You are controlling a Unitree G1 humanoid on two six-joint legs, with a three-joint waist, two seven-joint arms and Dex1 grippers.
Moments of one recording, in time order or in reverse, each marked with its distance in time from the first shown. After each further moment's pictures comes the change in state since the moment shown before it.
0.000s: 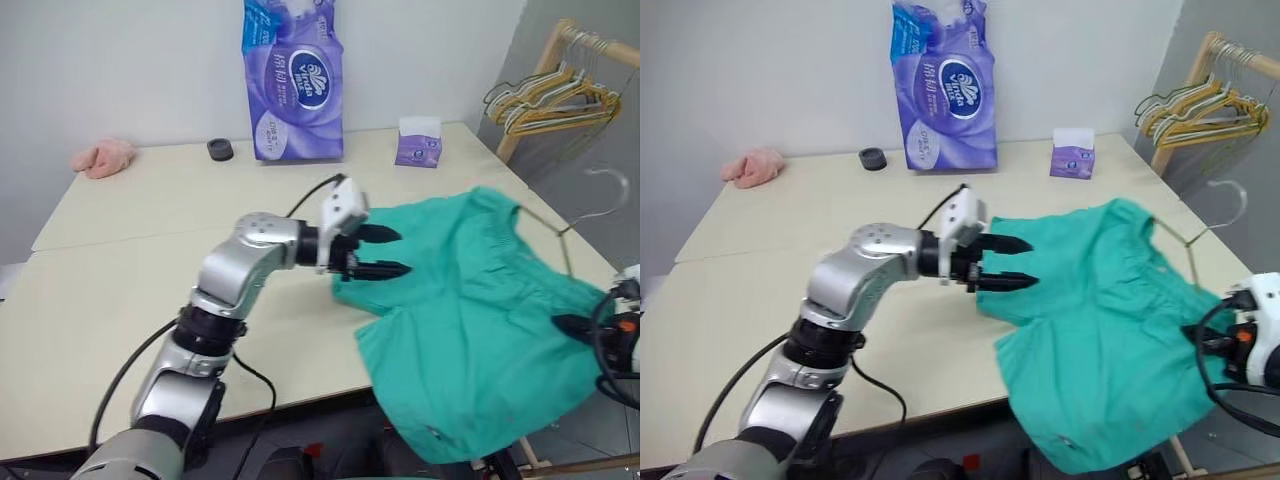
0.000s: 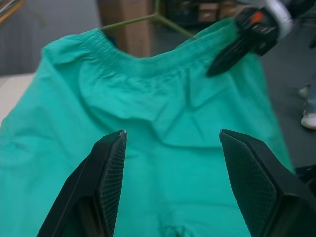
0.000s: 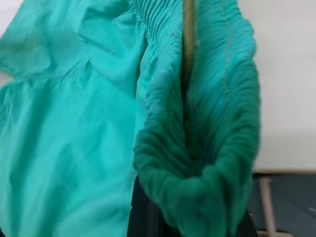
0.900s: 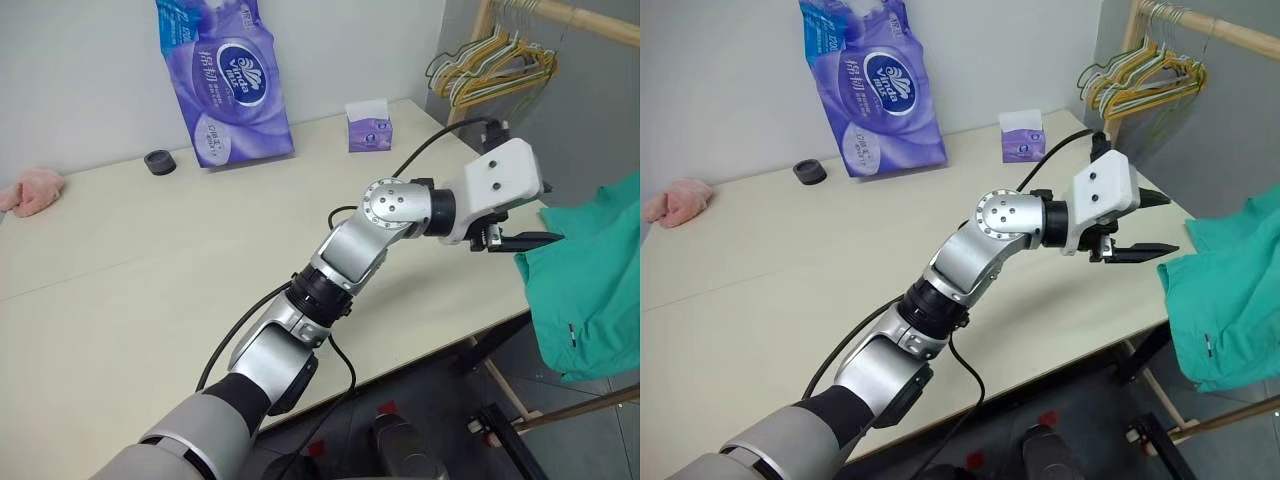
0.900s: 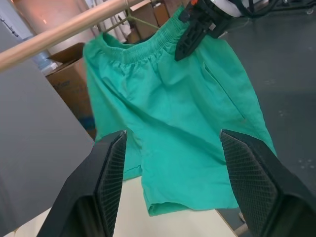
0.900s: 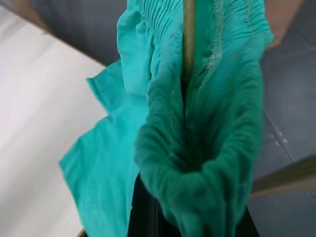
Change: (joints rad) left arm -0.299 -0.401 -0.109 0.400 0.246 -0.451 0.193; right arm -0.501 -0.449 -0.072 0.910 0.497 0.000 -1.017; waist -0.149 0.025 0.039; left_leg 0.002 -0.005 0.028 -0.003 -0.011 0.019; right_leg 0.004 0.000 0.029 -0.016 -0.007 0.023
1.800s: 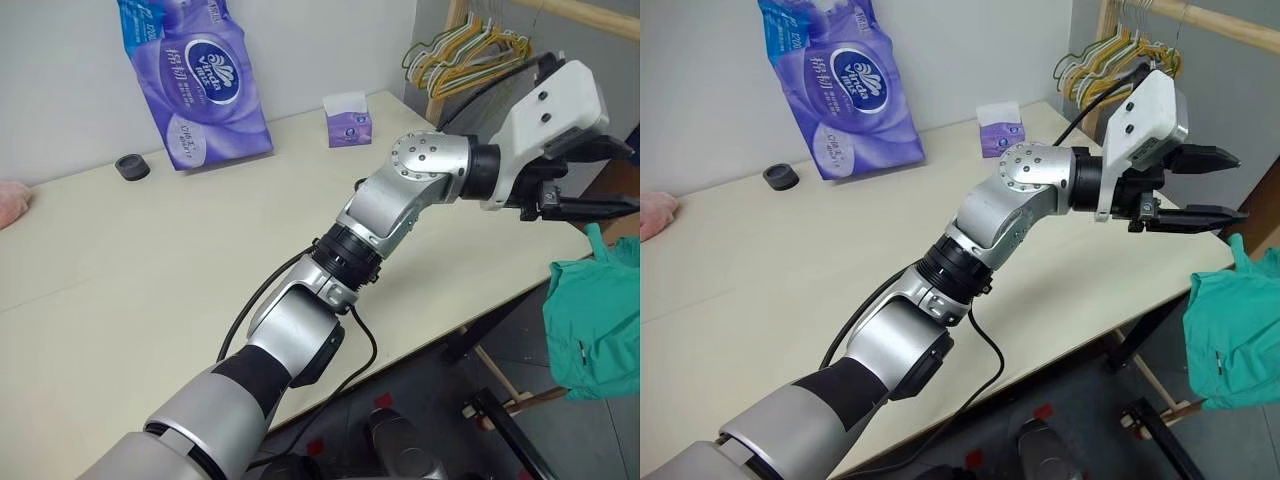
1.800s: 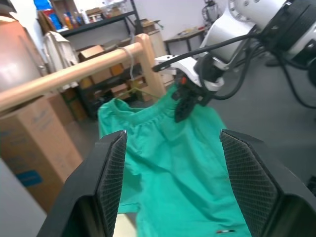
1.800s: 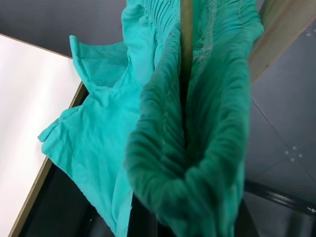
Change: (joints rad) left arm -0.236 -0.056 0.101 0.237 -0.232 -0.022 -0.137; right arm 0.103 -0.141 0.037 0.225 -0.093 0.000 0.111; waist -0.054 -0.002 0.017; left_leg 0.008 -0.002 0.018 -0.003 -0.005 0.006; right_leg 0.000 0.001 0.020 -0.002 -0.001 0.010
